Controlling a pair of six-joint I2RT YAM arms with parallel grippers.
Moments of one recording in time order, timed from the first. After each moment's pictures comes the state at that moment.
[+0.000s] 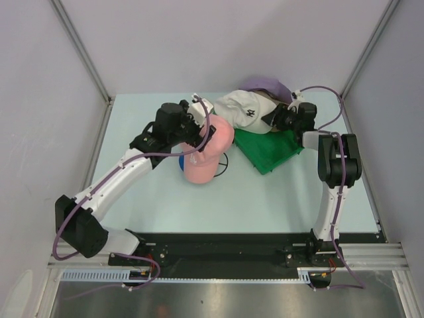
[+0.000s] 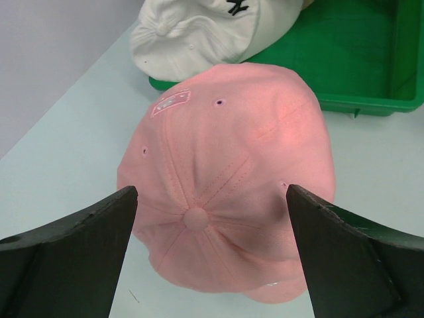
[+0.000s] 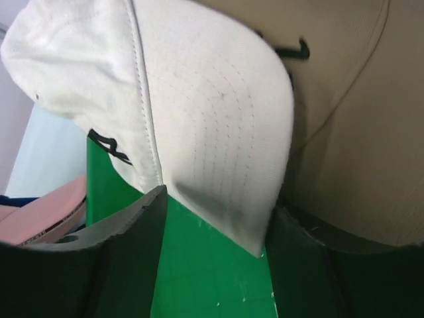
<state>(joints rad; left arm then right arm) -0.56 1.38 1.25 -0.31 0.10 0.30 0.03 2.12 1.33 0.47 -0.52 0.46</state>
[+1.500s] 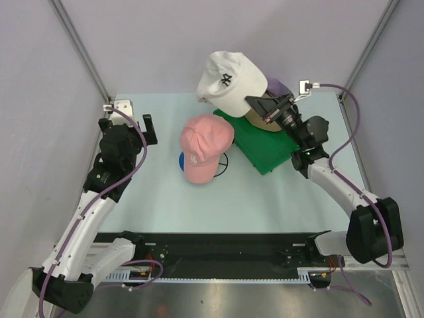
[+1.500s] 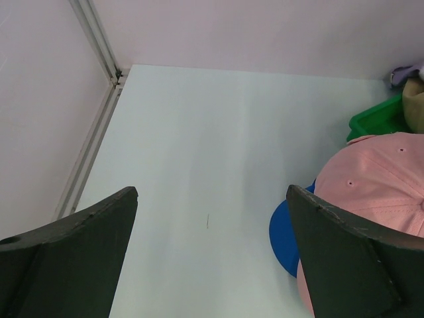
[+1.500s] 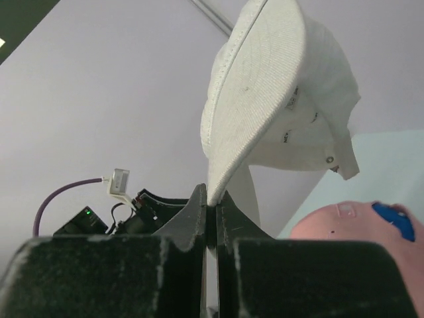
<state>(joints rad) -0.32 0.91 1.02 -0.29 -0.43 -0.07 0.33 1.30 0.94 0.85 -0.41 1.11</state>
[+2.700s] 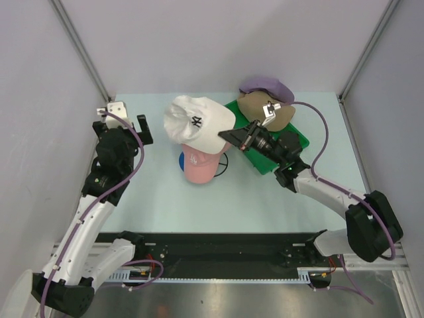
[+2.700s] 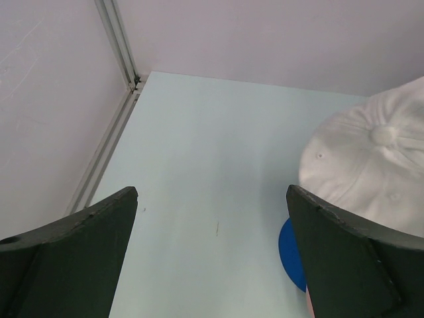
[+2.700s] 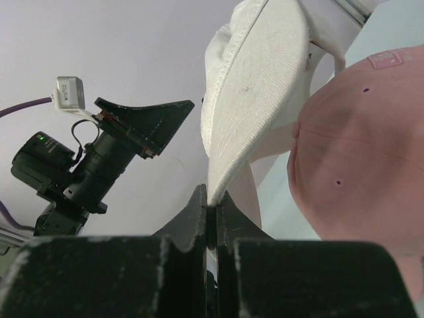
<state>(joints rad) -0.30 0.86 0.98 -0.25 -0.47 -0.07 0.58 1.38 0.82 0.78 -0.40 1.08</state>
